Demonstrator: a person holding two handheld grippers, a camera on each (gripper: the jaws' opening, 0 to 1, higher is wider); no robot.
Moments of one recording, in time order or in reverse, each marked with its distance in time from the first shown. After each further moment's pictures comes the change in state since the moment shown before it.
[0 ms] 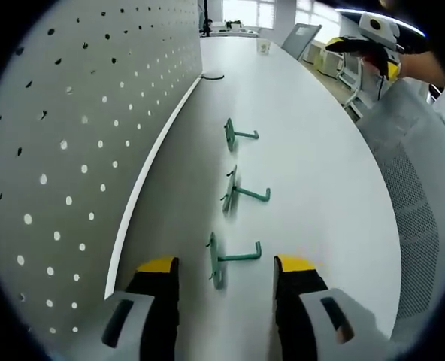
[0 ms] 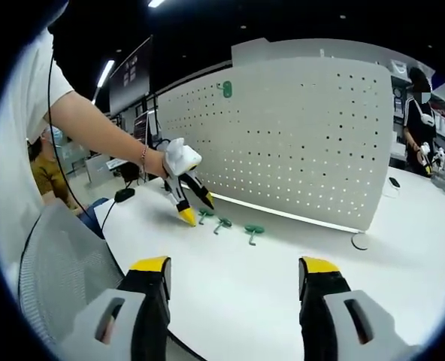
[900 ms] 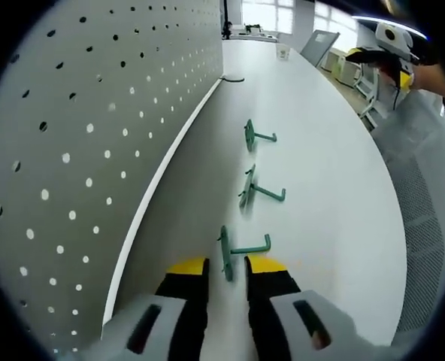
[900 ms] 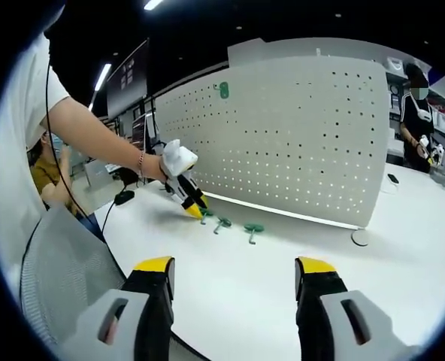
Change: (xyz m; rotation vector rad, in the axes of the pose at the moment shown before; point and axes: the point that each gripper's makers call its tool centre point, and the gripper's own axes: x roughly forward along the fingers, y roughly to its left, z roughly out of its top) left arm -0.004 0.010 -0.004 -0.076 -0.029 0.084; right arm -0.002 -0.001 -0.003 0.021 -0.003 -0.005
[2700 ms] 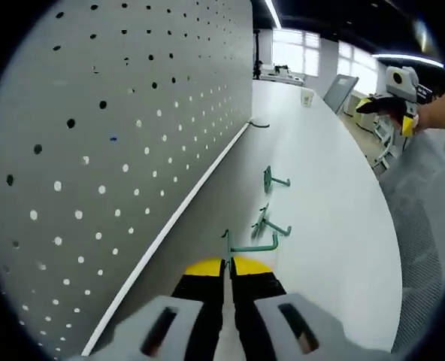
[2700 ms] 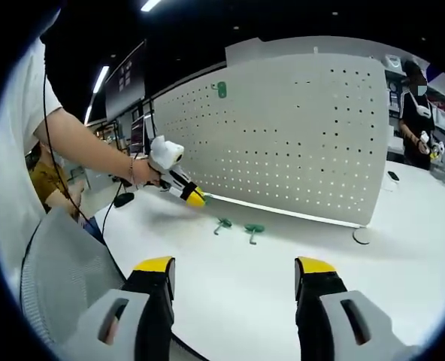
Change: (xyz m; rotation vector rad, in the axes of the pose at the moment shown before) left arm -0.030 0.007 0.025 -0.133 -0.259 0.091; right arm 0.004 0.000 0.000 0.017 -0.004 0.001
